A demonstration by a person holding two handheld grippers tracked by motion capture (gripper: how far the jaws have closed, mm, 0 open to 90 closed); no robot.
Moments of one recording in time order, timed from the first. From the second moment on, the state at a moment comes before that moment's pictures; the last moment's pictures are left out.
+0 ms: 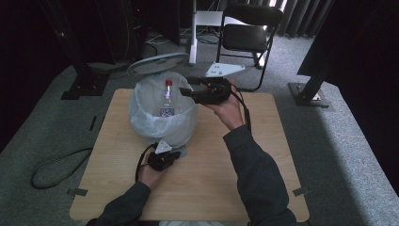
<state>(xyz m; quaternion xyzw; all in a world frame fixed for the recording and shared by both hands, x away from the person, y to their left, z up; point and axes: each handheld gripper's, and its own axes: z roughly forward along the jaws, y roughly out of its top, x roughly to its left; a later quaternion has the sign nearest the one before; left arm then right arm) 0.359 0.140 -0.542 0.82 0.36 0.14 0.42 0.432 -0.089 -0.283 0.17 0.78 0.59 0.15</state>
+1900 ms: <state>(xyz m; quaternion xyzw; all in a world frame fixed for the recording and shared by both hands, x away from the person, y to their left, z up) 0.338 0.158 -0.515 0.81 0.34 0.16 0.44 0.443 -0.177 -0.399 0.31 0.80 0.48 0.19</state>
